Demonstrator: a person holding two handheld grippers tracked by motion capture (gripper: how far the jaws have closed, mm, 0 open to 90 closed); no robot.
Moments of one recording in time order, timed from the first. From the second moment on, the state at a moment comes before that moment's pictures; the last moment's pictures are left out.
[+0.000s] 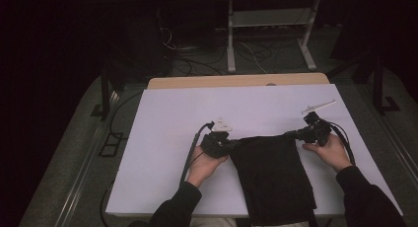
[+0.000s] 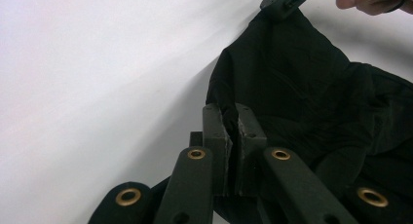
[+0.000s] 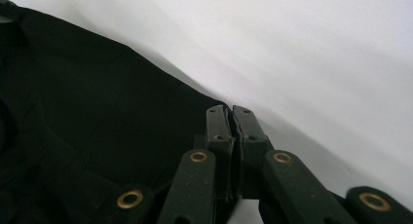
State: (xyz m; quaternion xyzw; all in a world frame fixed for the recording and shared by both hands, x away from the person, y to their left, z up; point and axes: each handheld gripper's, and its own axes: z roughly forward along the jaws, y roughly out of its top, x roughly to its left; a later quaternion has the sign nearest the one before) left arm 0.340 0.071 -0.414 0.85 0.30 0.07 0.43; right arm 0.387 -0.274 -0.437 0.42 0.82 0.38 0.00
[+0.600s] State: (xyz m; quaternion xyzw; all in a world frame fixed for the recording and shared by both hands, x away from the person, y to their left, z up) left arm 0.379 0.127 -0.378 0.83 0.33 0.12 0.43; right arm 0.425 -0.218 -0.409 0.43 0.80 0.41 0.01
